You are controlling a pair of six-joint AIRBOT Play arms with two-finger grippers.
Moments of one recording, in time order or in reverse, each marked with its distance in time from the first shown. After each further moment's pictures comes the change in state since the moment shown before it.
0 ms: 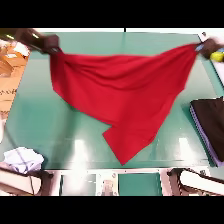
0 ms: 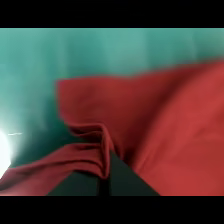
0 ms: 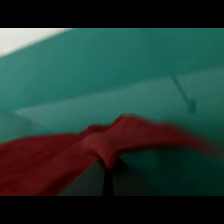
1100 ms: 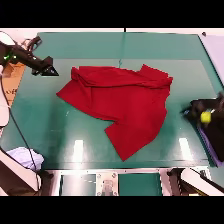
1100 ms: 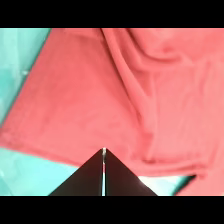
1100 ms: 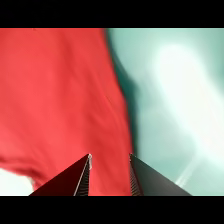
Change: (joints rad) left arm 0.226 -0.192 0.031 -0.193 -0.256 0.076; right arm -0.352 0.272 -0.701 -0.252 0.360 0.274
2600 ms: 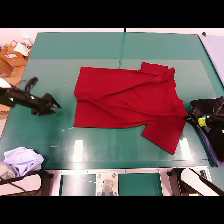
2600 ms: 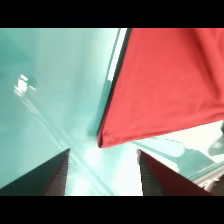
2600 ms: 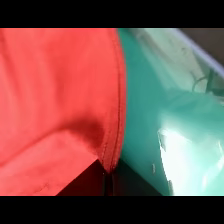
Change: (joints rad) left arm 0.091 0.523 -1.047 -0.067 0.243 0.087; right arm 0.053 0.031 -0.038 -0.174 -0.286 0.058
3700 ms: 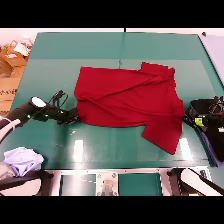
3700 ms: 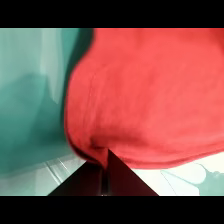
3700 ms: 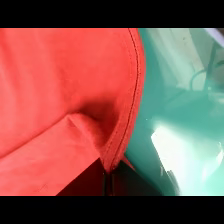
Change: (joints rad) left arm -0.323 0.017 -0.262 -0.110 0.459 0.025; right arm 0.036 -0.034 0.005 0.010 -0.006 -0.007
